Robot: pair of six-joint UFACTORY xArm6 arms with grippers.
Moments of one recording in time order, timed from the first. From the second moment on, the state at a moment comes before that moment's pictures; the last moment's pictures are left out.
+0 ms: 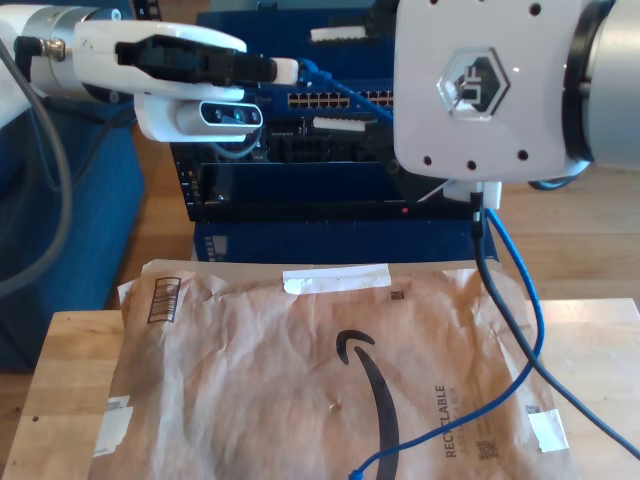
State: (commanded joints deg) left arm 11.1 3.3 -73.5 -87.9 130.1 -109.5; right arm 35.6 -49.0 -42.8 32.0 27.2 79.4
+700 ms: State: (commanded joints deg) left arm 10.8 3.2 -73.5 -89.2 132.2 -109.4; right arm 35.7 -48.9 -42.4 32.1 26.0 79.6
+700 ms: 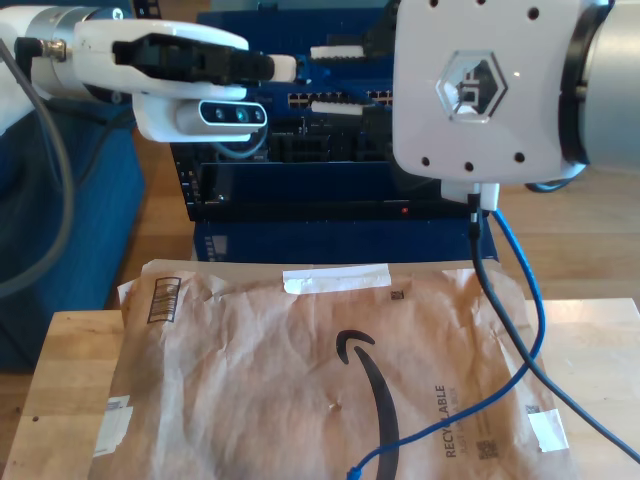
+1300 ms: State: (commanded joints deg) left arm 10.7 3.2 -73.5 -89.2 132.9 -109.5; right arm 35.7 -48.7 -42.5 35.2 26.0 80.0
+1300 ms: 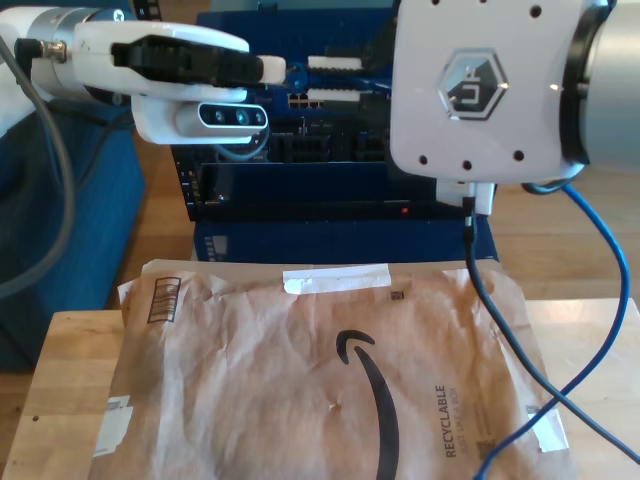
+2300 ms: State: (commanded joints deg) left arm 23.9 -2.9 -75.6 -37.5 109.5 -92.6; right arm 9.0 -43.6 -35.3 34.2 26.2 79.4
